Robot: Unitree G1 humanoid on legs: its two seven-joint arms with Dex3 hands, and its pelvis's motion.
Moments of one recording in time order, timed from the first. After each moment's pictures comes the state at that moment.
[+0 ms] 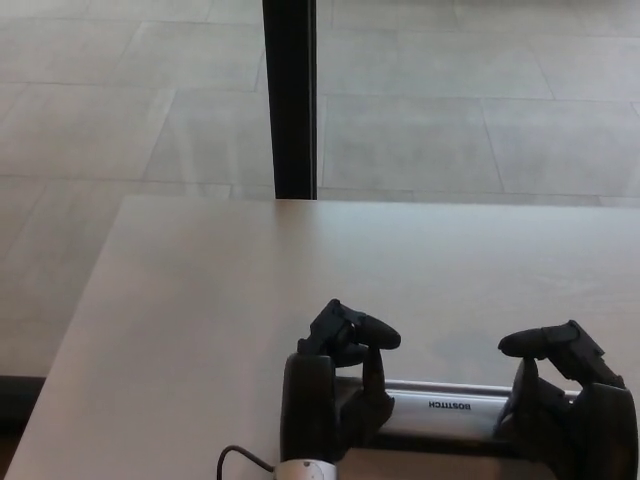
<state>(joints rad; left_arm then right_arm) -0.20 -0.06 -0.50 0.35 -0.03 -0.19 0.51 0.00 -0.01 -0.01 0.22 0.07 -0.34 -0.16</state>
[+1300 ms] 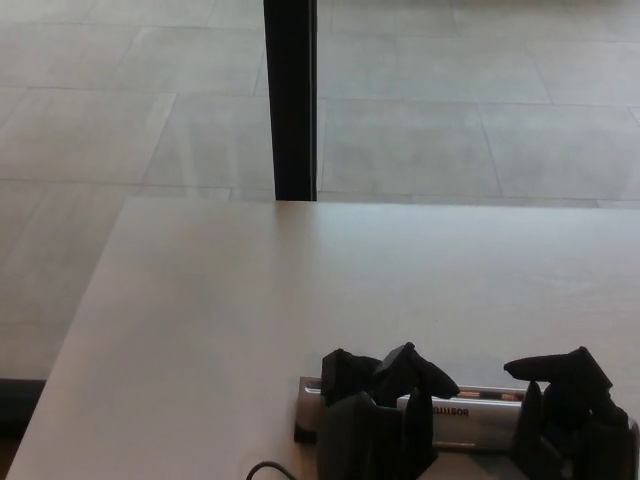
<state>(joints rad) -0.40 -0.12 -0.73 0.92 0.41 -0.42 1.03 -0.13 -0.12 0.07 0.79 -0.32 -0.96 -0.66</state>
